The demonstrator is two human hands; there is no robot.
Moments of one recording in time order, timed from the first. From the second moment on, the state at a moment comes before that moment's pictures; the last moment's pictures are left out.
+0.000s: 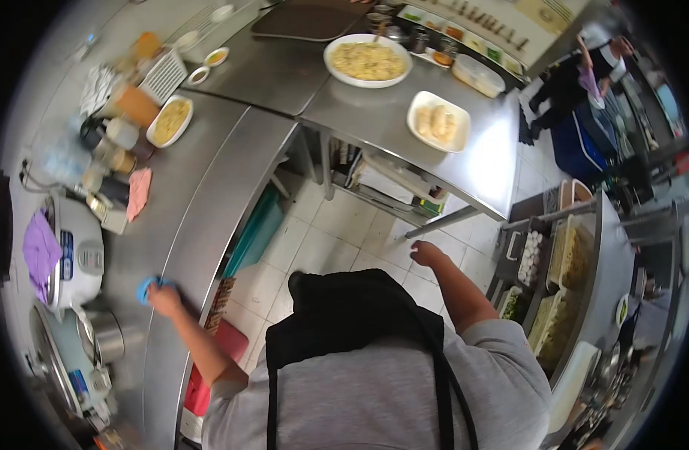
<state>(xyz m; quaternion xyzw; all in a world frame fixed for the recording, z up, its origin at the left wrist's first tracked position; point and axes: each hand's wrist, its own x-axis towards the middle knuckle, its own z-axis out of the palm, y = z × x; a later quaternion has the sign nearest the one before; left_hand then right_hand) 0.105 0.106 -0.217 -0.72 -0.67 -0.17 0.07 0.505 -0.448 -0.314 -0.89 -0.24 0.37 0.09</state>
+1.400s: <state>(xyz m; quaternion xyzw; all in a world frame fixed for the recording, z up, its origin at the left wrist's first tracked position) 0.745 -0.153 -0.165 -0.88 0.13 0.07 -0.44 0.807 -0.383 -0.117 -0.88 -0.11 0.12 0.44</state>
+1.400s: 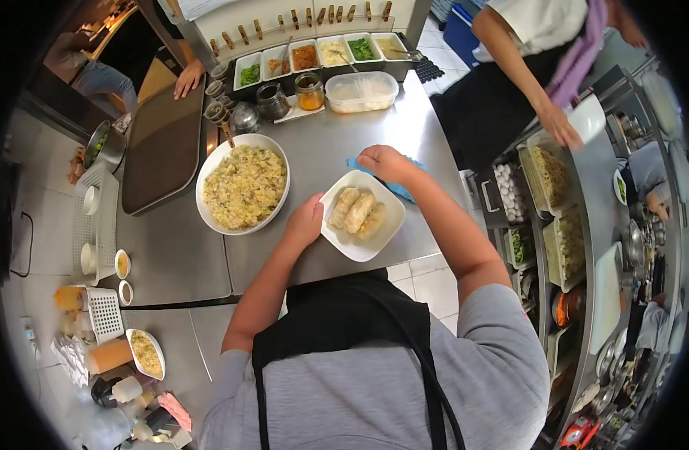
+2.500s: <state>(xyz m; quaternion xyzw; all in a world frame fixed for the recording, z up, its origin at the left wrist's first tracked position) 0.772 -0.171 -0.158 -0.90 0.15 0.05 -0.40 0.783 -0.377 -0.104 -0.98 -0.01 0.10 0.14</state>
